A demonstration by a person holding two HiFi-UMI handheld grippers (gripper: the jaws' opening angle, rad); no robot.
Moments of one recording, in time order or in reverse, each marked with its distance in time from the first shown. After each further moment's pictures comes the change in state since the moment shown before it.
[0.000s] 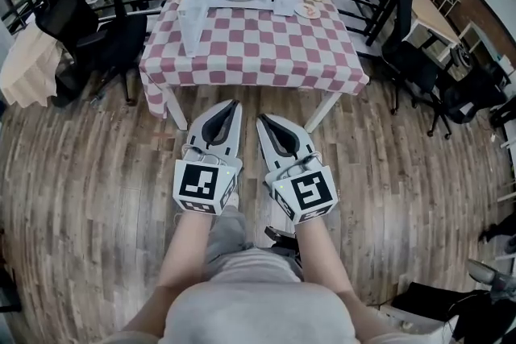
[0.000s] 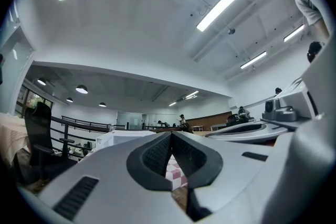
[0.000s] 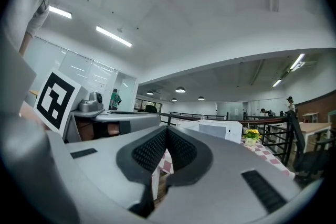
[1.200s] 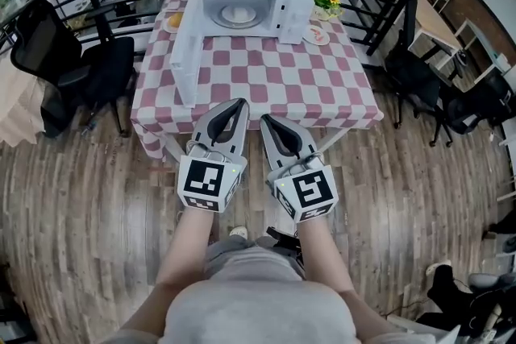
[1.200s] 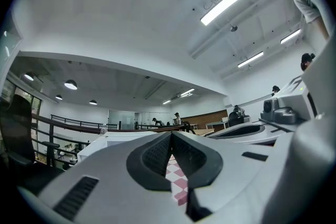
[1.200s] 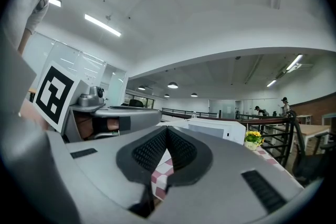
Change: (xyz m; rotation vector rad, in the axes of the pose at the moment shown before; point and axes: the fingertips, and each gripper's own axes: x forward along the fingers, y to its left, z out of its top) left arm 0.185 0.142 -0.025 0.013 0.015 -0.094; right arm 0.203 -0.110 -0.031 -0.015 0.051 -0.080
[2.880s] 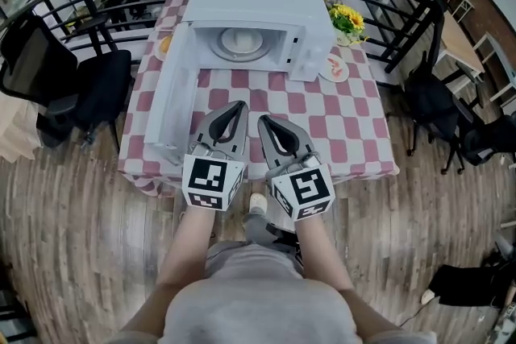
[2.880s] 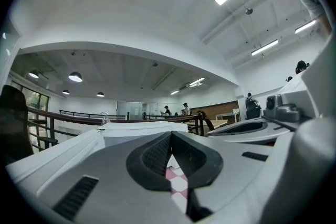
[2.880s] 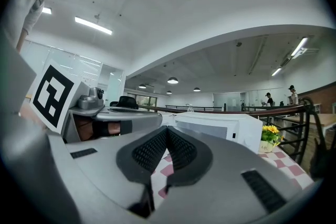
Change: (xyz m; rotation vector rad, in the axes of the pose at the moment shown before) left arm 0.207 0.116 -0.069 -0.014 0.112 0.087; right arm 0.189 -0.147 -0.060 0.068 0.034 0.061
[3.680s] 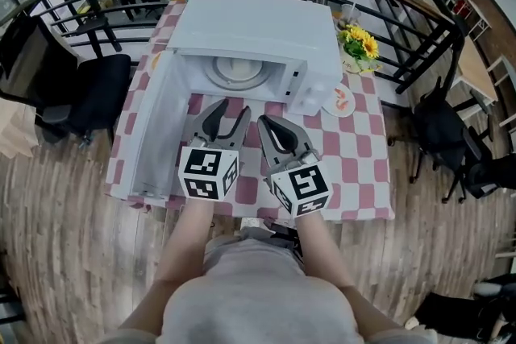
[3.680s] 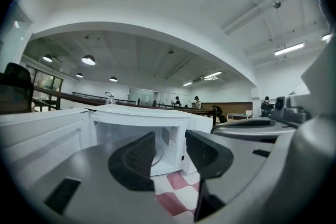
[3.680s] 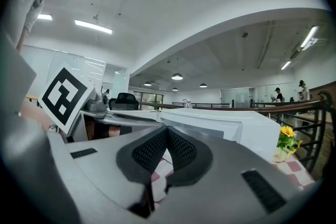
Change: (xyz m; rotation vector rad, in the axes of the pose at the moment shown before) left arm 0.136 0.056 -0.035 -0.142 0.115 0.113; right arm 0.096 -0.108 -0.020 0.007 0.028 0.097
